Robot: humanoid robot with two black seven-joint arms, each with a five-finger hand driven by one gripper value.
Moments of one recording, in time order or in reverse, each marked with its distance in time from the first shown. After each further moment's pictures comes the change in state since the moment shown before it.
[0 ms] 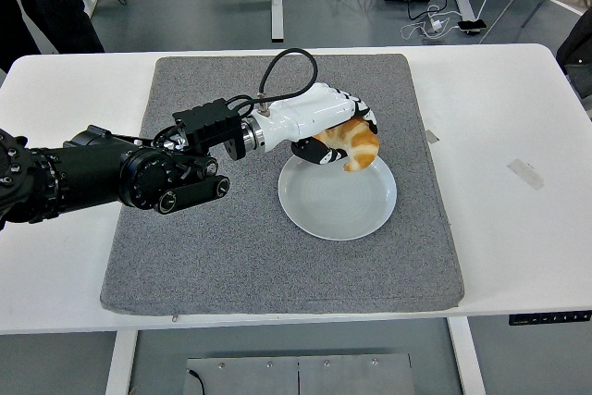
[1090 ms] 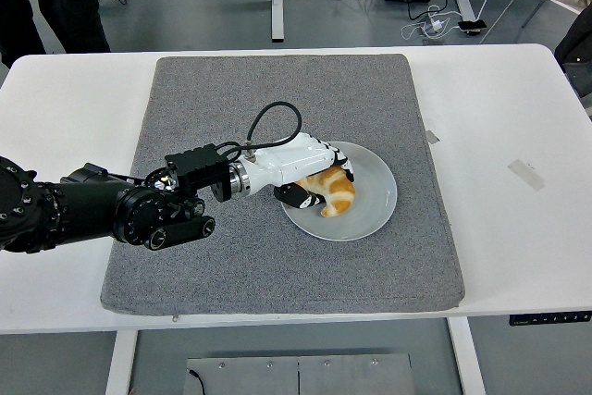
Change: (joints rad) left arm 0.102 0.000 0.082 -0.011 -0.003 0.011 -0.001; right arm 0.001 0.000 0.000 0.000 0.000 0.000 0.000
